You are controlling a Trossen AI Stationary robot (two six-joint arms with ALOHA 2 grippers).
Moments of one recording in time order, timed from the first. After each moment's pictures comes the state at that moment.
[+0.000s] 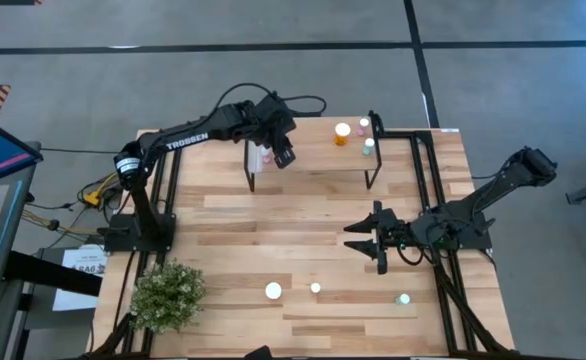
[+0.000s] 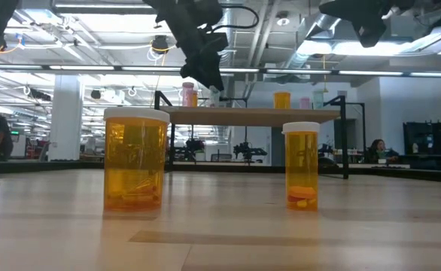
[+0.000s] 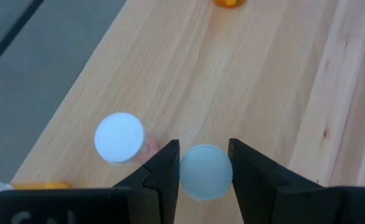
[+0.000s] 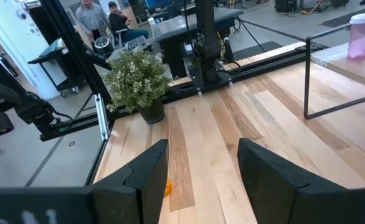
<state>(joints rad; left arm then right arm) 0.46 1.80 1.69 -0.79 -0.02 0.04 0.50 0.97 0.54 0.27 0.52 0.41</state>
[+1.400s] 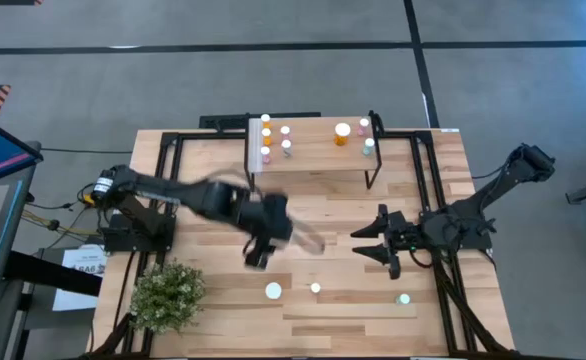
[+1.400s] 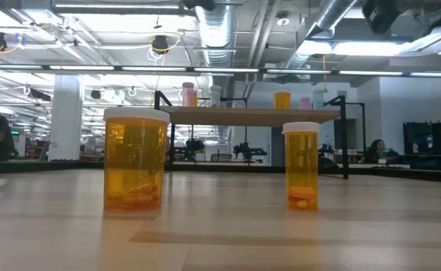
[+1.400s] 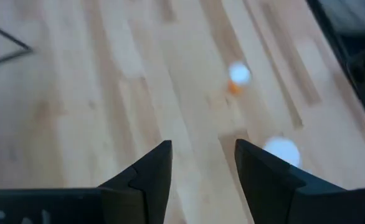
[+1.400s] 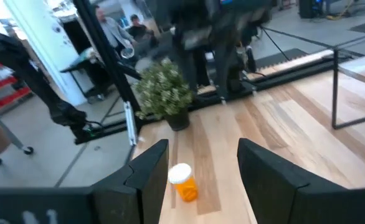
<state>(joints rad) -0.19 1.65 1.63 -0.94 -0.02 0.11 0.58 0.90 0.54 0.27 0.53 0.41</state>
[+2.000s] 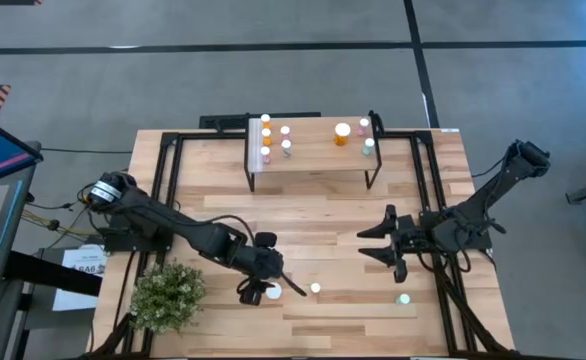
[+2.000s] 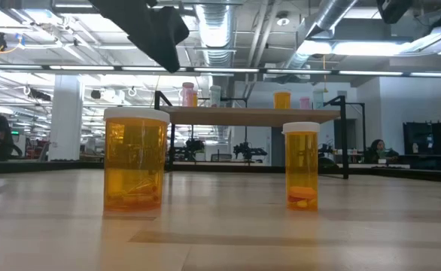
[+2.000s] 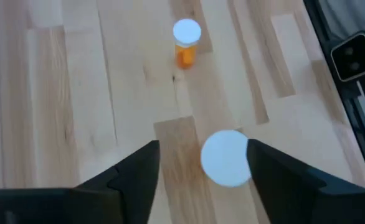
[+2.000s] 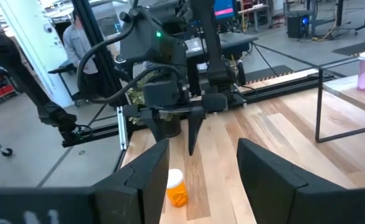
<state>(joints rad) -0.40 1.65 1.23 -0.55 -0.05 -0.19 0.68 0.88 0.54 0.27 0.68 0.33</state>
